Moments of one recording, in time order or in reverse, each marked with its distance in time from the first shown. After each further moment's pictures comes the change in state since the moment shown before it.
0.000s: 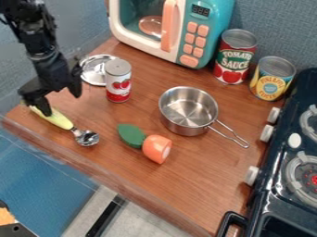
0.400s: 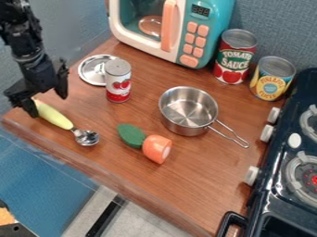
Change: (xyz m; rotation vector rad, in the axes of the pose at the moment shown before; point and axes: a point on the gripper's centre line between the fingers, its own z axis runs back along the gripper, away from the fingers) arm -0.013 -0.015 -0.009 -0.043 0.012 0.018
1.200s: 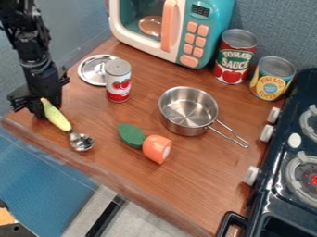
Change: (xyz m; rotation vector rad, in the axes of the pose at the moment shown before) arm 0.003 -0.002 -0.014 -0.077 -0.016 0.025
